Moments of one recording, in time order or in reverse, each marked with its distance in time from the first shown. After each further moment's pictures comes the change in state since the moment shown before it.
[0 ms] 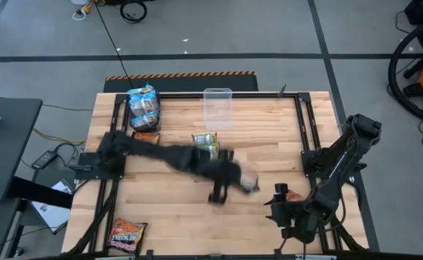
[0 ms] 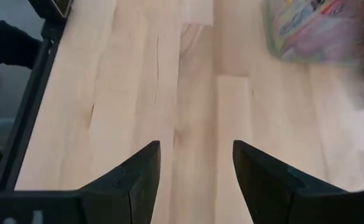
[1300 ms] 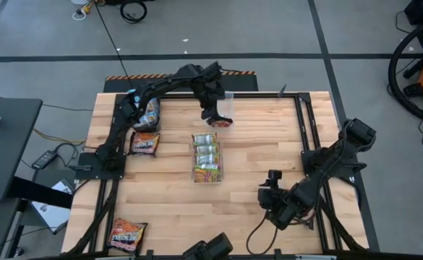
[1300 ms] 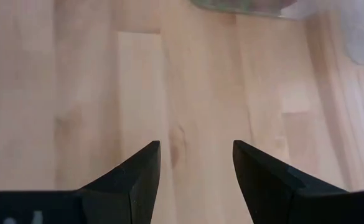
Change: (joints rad) left arm 0.809 0.267 0.072 -0.262 0.785 0.357; right arm -0.193 0.096 -0.003 -0.161 0.004 0.013
